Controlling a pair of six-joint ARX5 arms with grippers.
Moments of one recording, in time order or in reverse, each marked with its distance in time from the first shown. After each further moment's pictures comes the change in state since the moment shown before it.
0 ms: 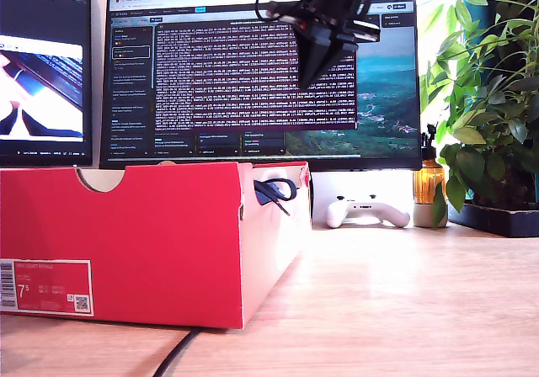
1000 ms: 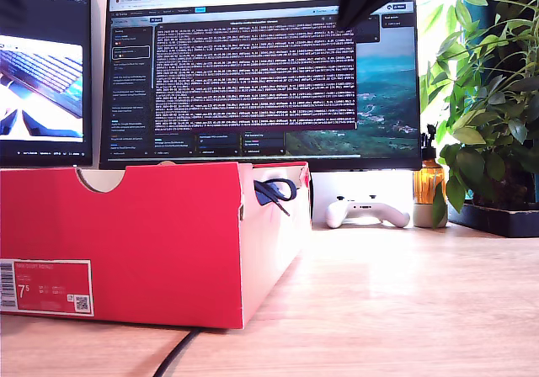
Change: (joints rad) left arm 0.079 0.067 0.000 0.423 0.202 0.016; right arm -0.014 -0.462 -0.576 0.364 0.059 0.027
